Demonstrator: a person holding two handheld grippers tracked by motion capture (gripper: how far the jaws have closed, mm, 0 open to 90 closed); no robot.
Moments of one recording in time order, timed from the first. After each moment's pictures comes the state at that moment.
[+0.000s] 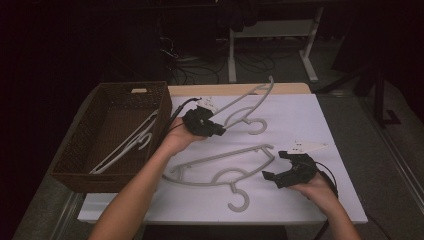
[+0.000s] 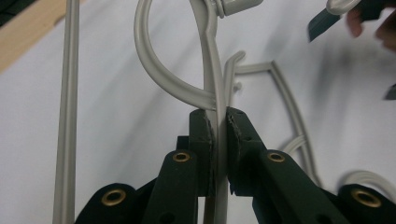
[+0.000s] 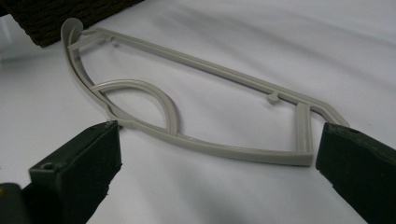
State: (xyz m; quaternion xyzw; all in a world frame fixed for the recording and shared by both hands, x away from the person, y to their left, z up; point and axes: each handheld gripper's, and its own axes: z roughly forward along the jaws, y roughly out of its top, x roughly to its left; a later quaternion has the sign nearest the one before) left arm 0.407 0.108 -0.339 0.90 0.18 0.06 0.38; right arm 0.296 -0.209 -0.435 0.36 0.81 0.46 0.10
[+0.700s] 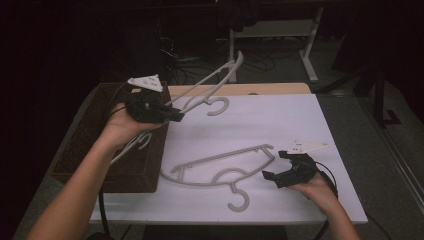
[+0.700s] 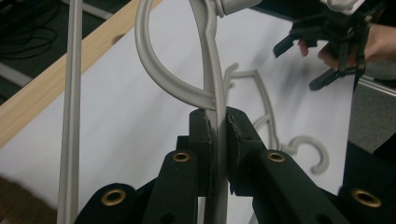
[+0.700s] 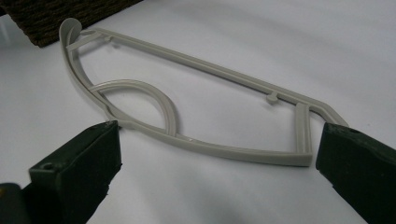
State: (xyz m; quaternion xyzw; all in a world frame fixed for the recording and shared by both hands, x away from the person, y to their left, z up) left arm 0.370 0.227 -0.253 0.89 0.21 0.08 0.40; right arm 0.296 -0.209 -0.435 0.36 0.81 0.46 0.10
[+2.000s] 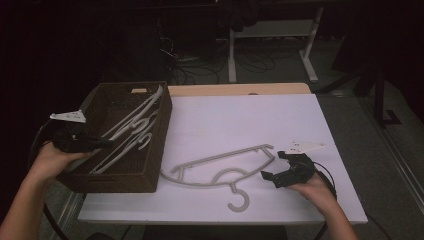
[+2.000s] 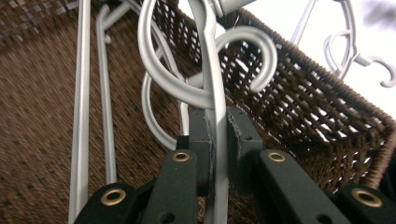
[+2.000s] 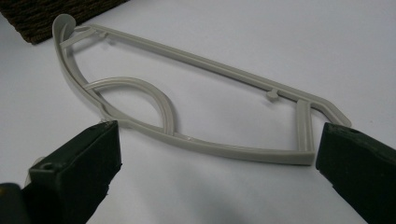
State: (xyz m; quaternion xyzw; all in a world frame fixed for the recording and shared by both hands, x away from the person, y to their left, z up) left arm 0.347 0.407 -0.332 0.86 0.36 0.06 0.36; right arm 0.298 -0.205 -0.438 0.36 0.81 0.45 0.10
